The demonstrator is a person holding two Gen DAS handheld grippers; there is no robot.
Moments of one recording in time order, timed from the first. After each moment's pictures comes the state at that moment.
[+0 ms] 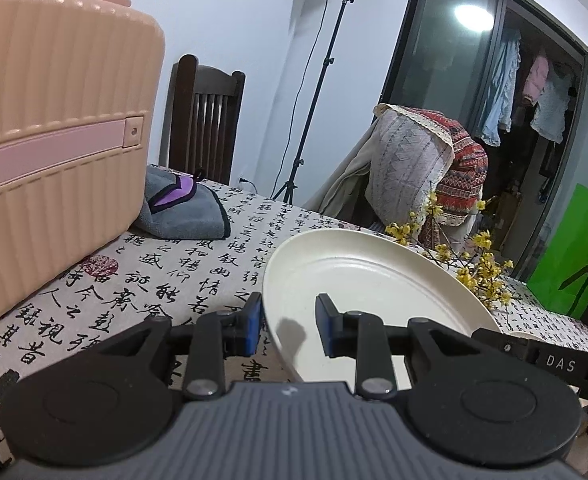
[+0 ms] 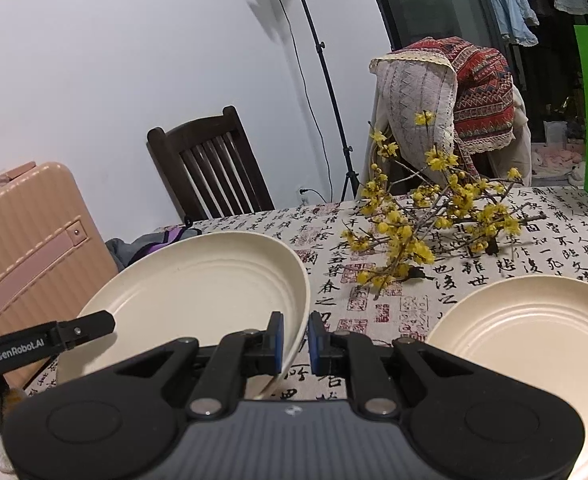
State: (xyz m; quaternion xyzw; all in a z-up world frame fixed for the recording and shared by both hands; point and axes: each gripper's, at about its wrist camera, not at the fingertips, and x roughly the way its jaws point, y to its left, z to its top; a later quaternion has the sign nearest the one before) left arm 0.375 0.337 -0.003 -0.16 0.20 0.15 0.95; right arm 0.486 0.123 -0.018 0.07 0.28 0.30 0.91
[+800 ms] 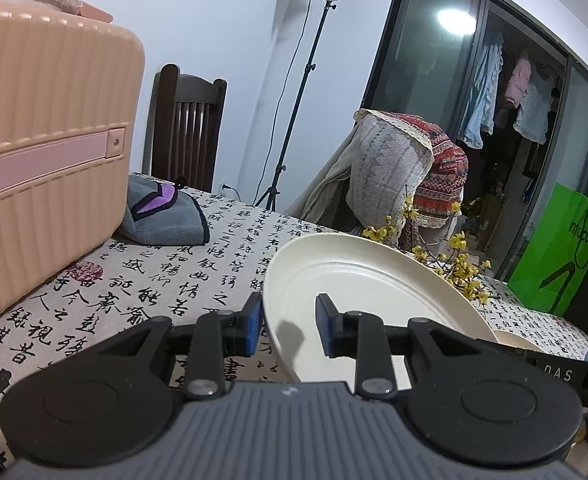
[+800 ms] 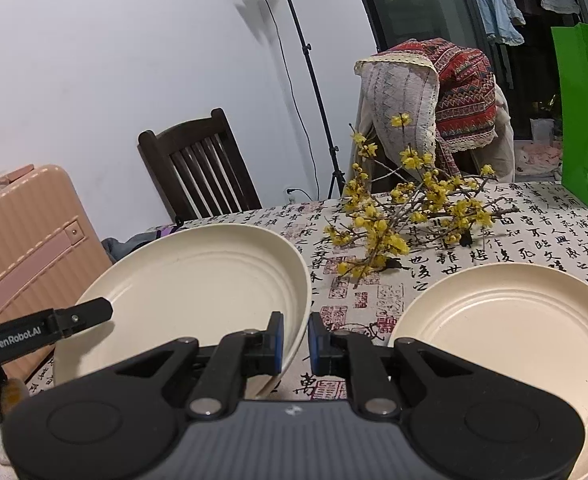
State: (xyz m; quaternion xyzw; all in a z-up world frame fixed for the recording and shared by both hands) left arm 0.368 0.324 0.004 -0.16 0.19 0.13 0.96; right arm 0.468 0.105 -0.010 0.07 0.28 0.28 0.91
